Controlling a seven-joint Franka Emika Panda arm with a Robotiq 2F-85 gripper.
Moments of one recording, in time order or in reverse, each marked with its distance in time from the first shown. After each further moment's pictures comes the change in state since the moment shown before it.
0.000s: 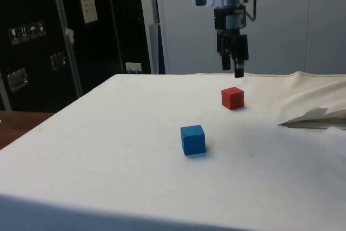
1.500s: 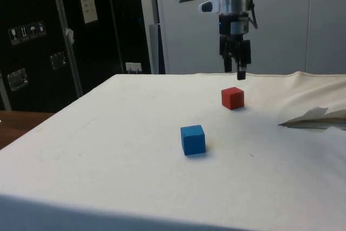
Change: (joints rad) arm -0.016 0.098 -0.127 0.015 0.001 0.112 -0.181
